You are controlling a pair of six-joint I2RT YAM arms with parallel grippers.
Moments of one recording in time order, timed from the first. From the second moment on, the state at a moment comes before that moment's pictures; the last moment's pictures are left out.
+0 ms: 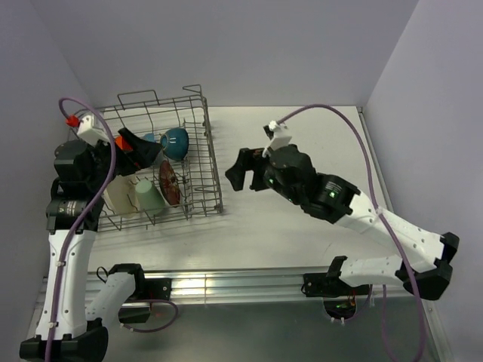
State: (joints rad) left arm 0.00 0.85 1.18 -0.55 0.32 -0.50; right arm 0.99 1.20 1.35 -0.54 0.34 0.60
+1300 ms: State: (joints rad) left arm 0.00 0.22 0.21 0.25 0.79 -1.20; right arm 0.99 0.37 0.07 0.17 0.19 0.87
